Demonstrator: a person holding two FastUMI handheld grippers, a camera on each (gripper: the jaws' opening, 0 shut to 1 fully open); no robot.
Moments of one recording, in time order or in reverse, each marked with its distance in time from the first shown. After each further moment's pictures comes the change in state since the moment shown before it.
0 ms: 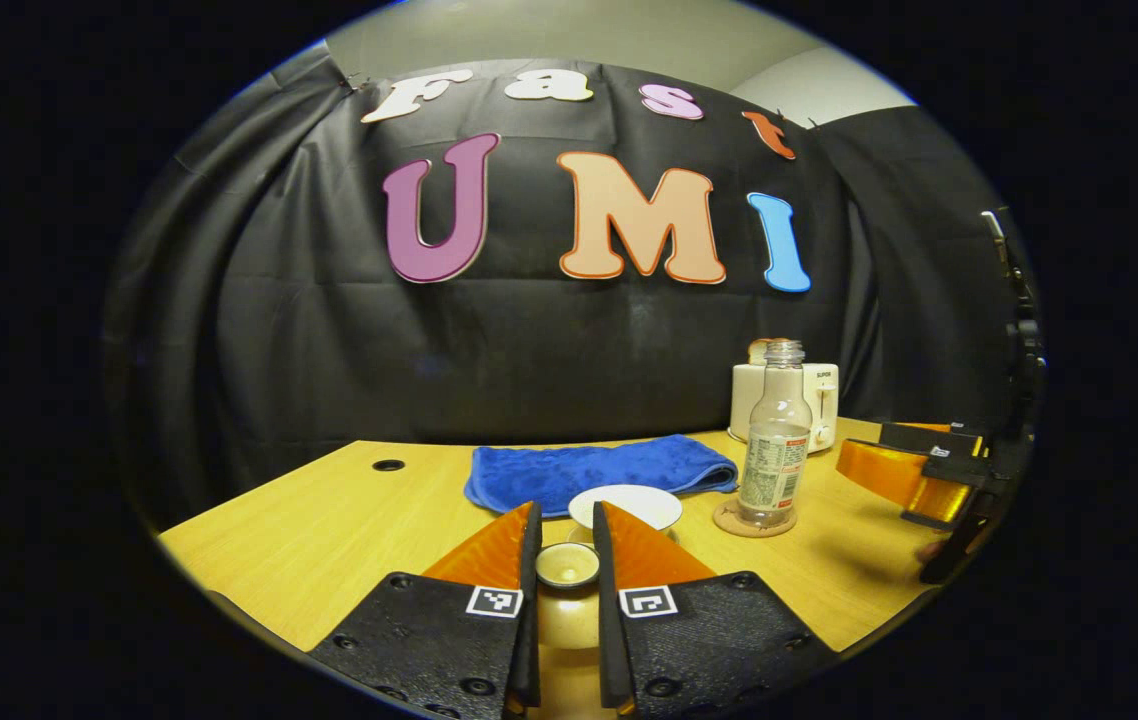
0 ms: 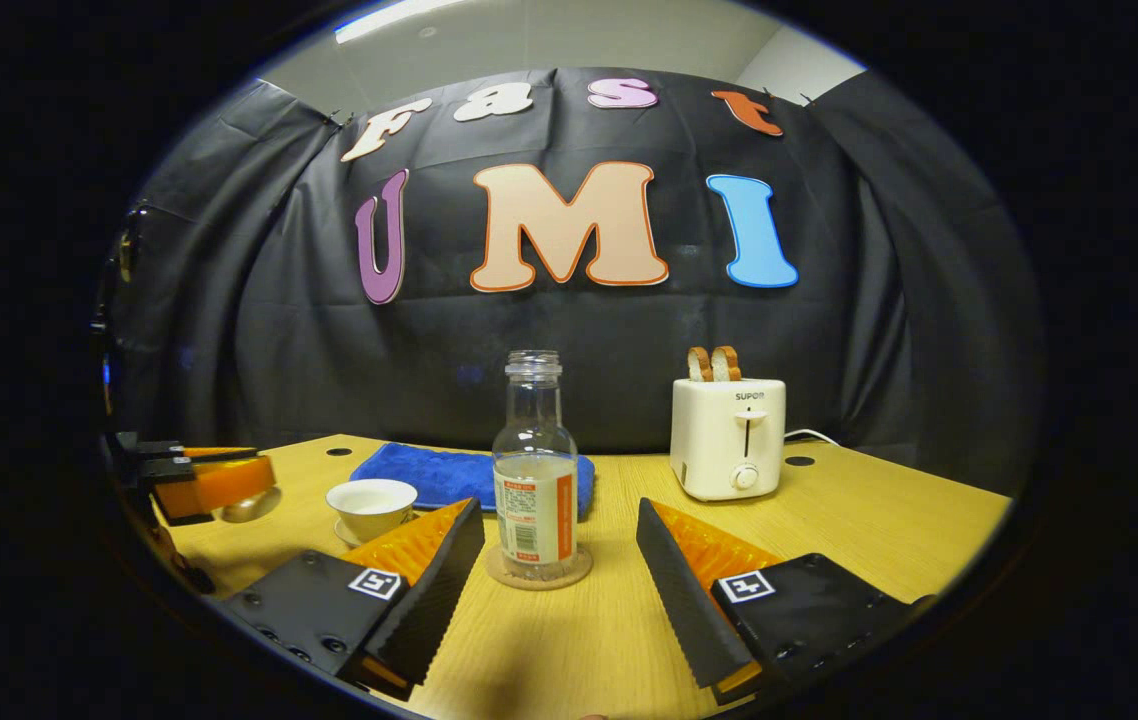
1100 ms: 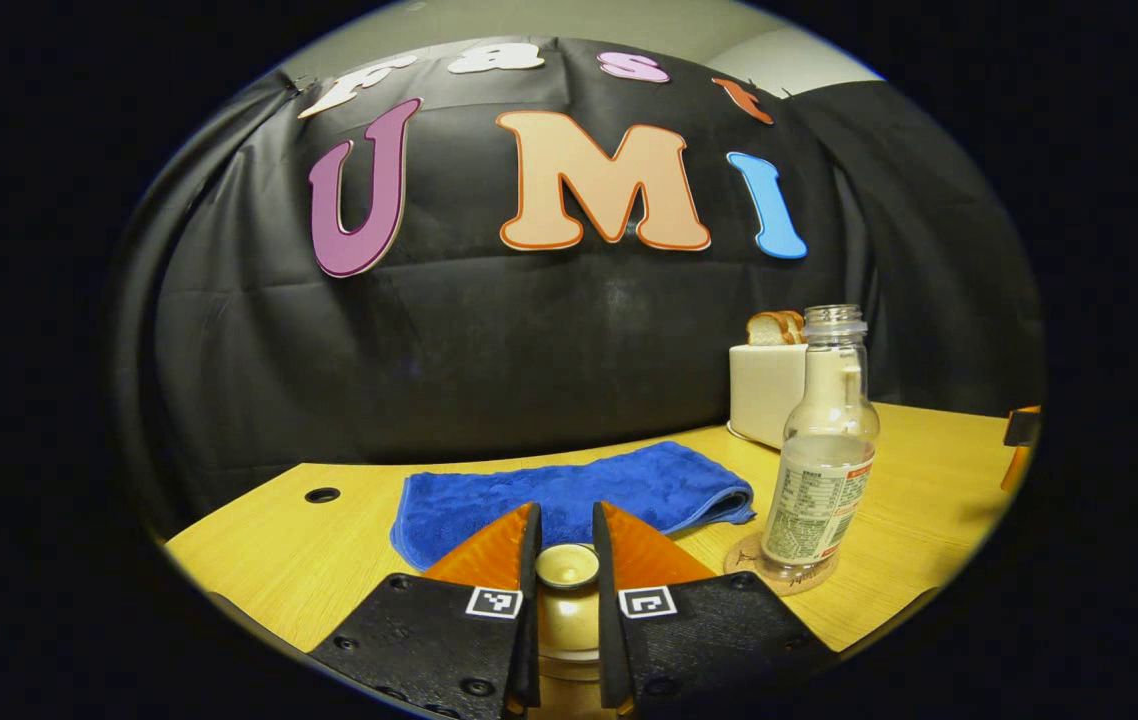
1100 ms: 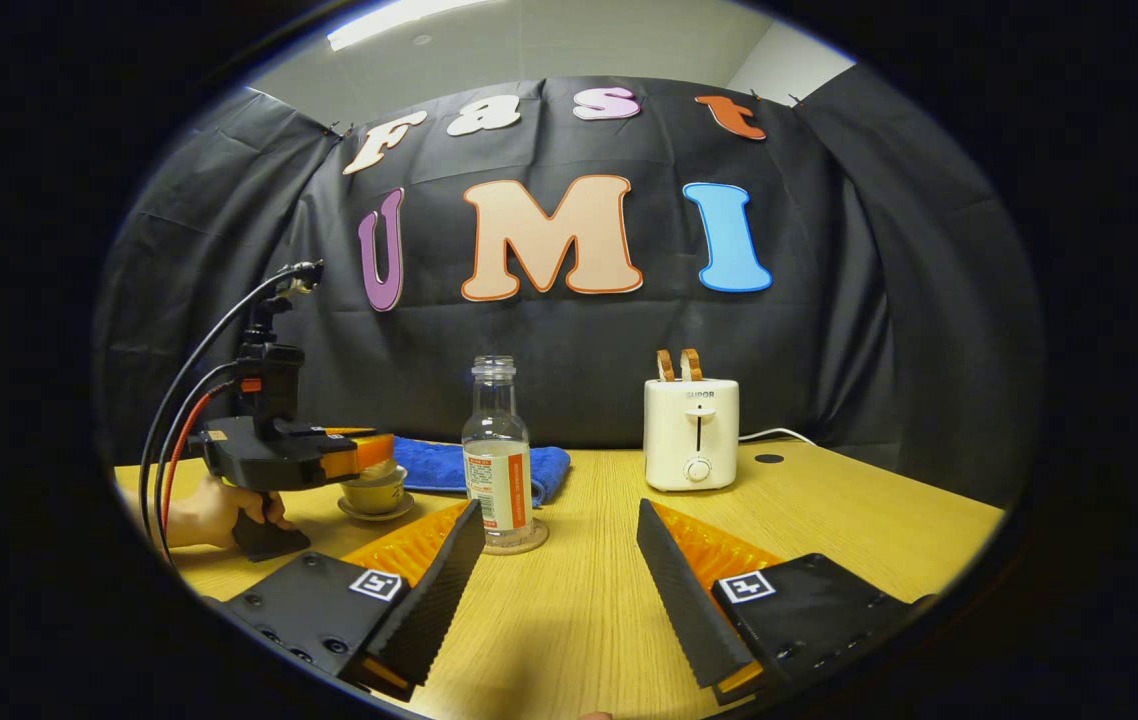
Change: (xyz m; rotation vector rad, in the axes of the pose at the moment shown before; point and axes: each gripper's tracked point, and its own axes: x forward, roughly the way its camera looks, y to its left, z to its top) left arm 0.104 -0.026 -0.006 0.081 0.044 -0.028; right arm -0.043 -0.044 0.002 0.002 -0.003 0.018
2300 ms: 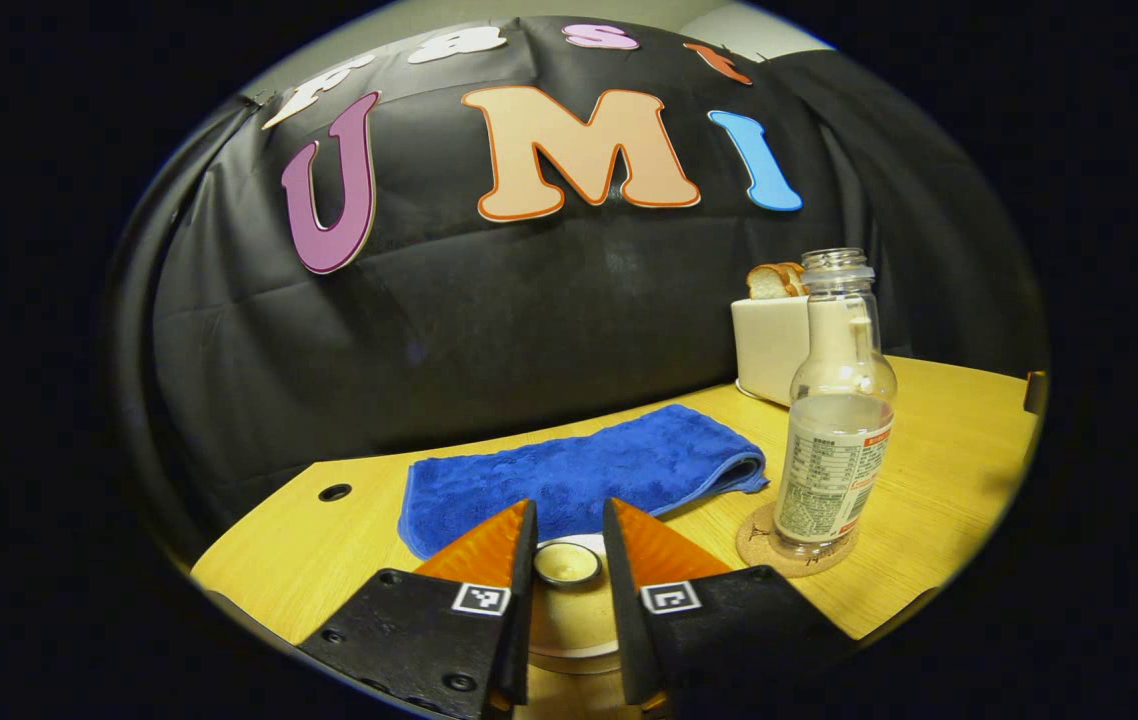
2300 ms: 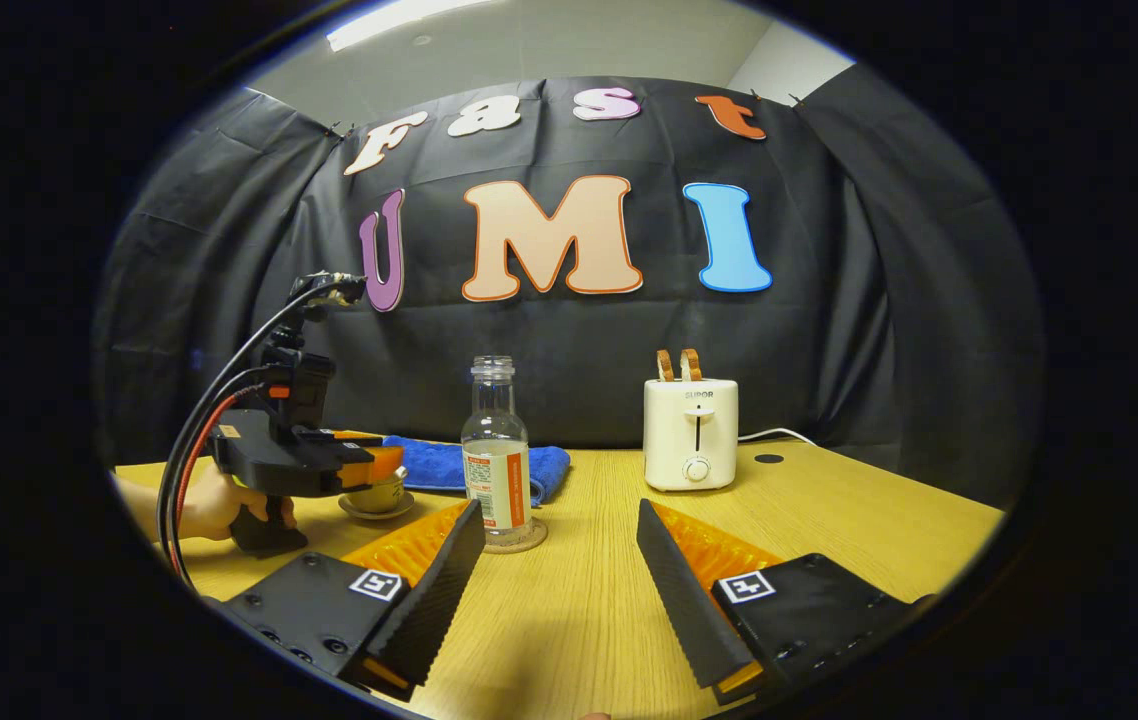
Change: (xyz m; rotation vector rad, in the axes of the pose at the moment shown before) left arm 0.004 -0.006 -0.014 0.081 0.106 0.002; right arm -0.003 0.000 0.001 0.001 0.001 0.004
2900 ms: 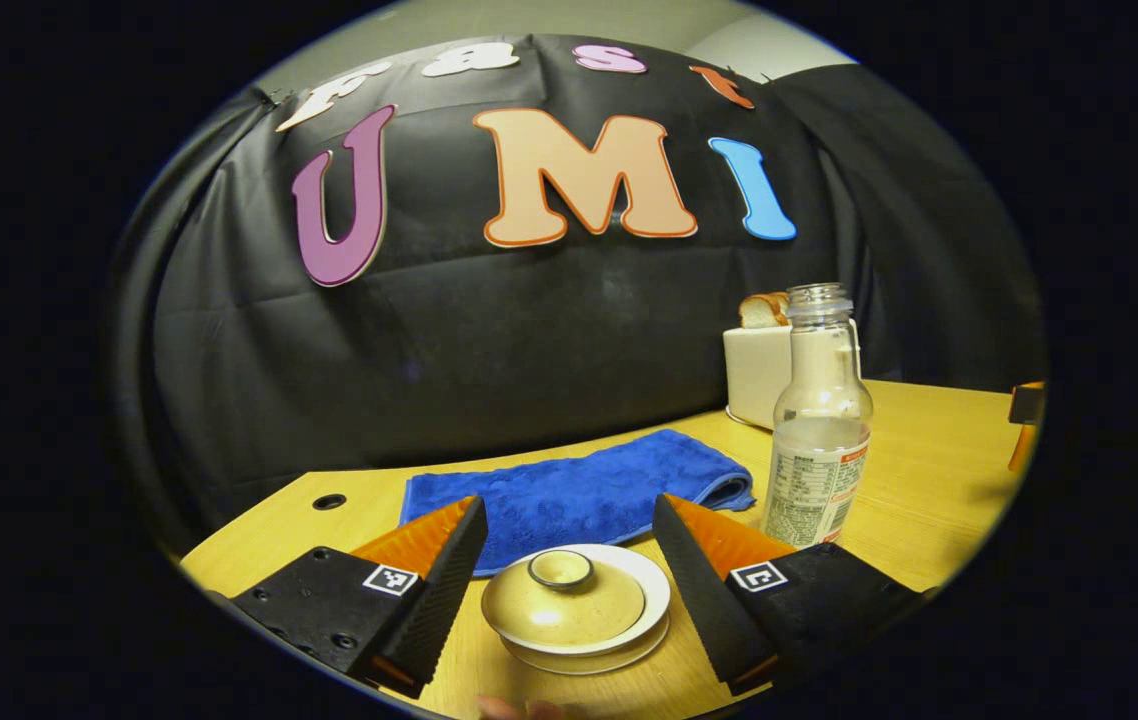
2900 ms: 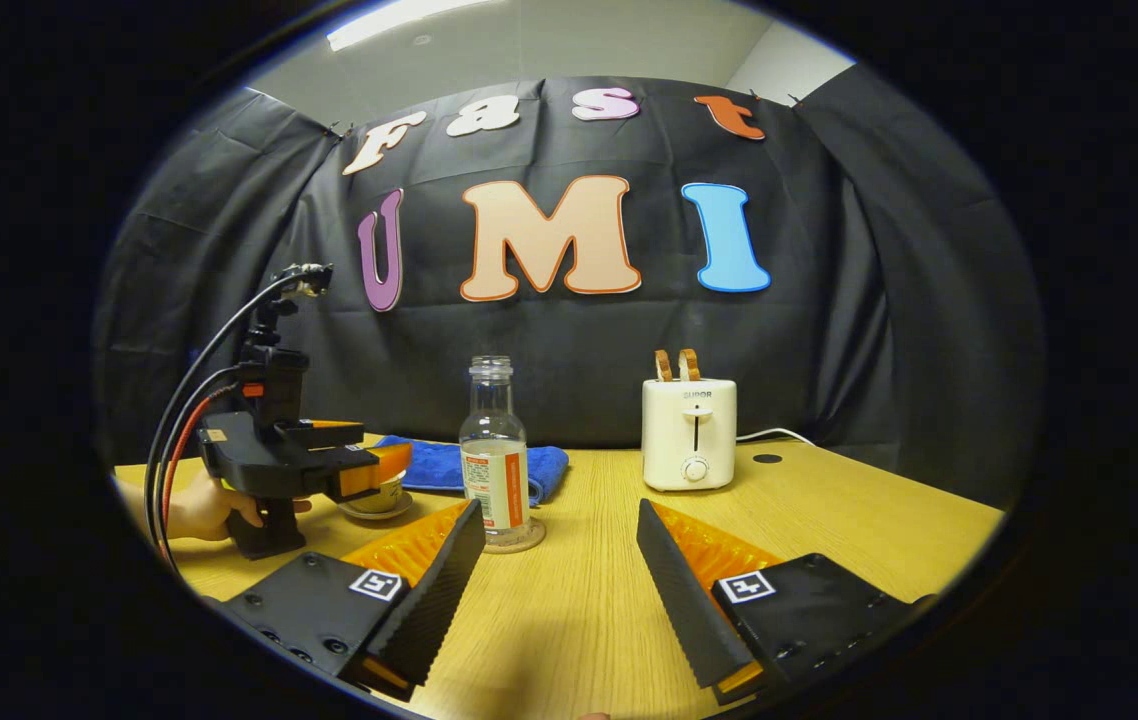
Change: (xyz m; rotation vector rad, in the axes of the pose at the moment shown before) left arm -0.016 0.011 0.014 -0.051 -0.104 0.028; right arm 0.000 -0.002 0.000 0.000 0.000 -0.010
